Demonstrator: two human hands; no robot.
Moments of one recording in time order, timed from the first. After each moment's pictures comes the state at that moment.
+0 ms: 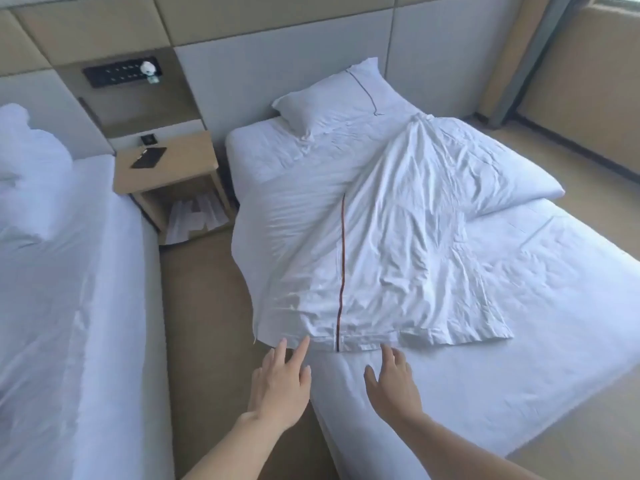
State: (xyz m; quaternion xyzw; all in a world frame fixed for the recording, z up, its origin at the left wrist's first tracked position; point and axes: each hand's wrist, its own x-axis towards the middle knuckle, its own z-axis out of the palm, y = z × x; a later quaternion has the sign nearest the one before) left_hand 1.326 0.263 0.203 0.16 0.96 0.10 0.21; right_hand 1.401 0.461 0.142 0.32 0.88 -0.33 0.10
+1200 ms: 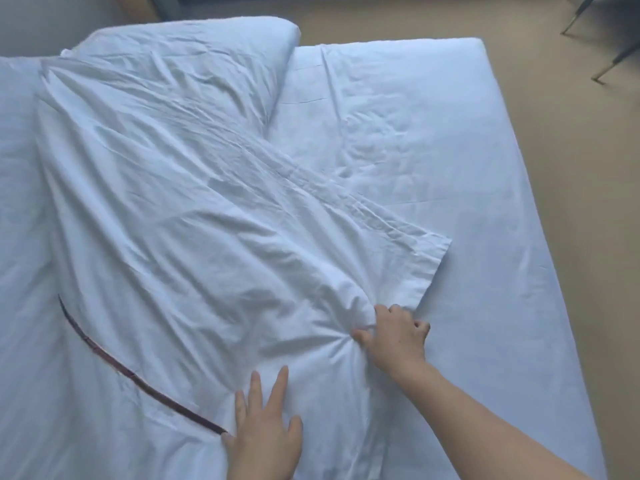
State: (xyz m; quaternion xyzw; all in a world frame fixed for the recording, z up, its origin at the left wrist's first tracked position) left_hand 1.055 0.536 -0.054 0.47 0.81 -0.12 0.34; right_hand 1.240 0.673 -0.110 0.71 0.65 -0.26 0.09
